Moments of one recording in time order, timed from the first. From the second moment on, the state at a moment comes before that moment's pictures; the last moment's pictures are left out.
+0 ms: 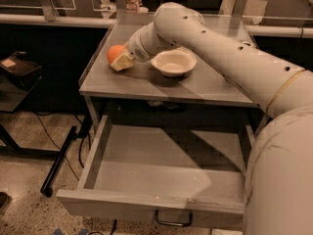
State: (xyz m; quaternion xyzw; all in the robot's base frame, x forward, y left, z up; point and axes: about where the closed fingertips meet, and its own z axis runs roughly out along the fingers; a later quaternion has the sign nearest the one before) arm 0.754 0.102 0.856 -0.53 0.72 0.14 0.43
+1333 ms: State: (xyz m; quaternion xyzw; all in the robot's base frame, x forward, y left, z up) arm 0.661 0.121 0.890 -0.55 0.70 0.07 0.46
